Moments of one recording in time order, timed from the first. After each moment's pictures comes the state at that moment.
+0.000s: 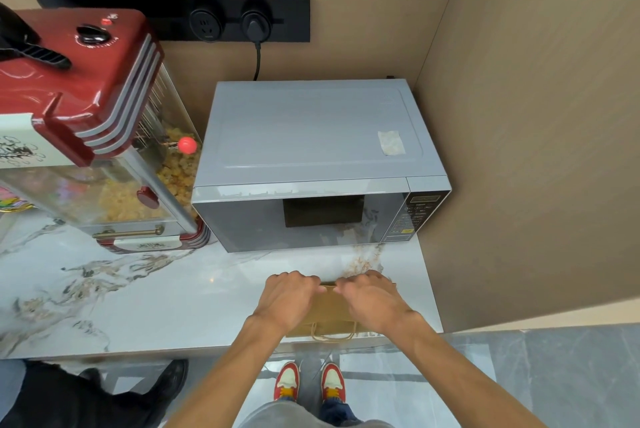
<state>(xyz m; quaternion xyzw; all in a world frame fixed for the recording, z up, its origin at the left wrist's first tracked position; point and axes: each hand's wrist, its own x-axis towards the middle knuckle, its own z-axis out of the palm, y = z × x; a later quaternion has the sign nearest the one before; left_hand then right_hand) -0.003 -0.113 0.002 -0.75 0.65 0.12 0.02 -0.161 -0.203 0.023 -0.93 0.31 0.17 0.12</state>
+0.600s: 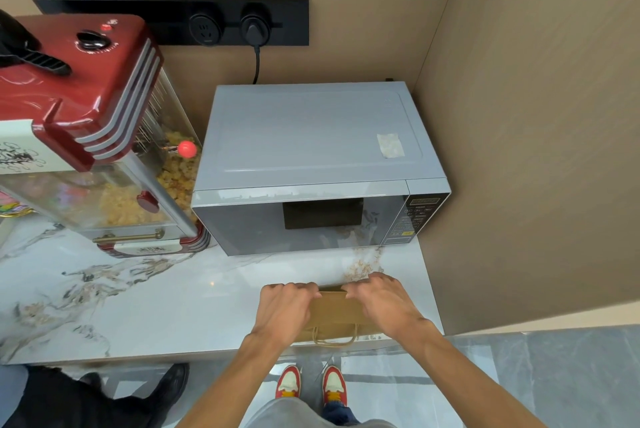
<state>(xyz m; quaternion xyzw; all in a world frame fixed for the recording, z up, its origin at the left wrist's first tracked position) -0.007 -0.097 -0.005 -0.78 0.62 0.08 -0.01 -0.176 -0.214 0.014 -0.92 0.34 0.17 0.13</state>
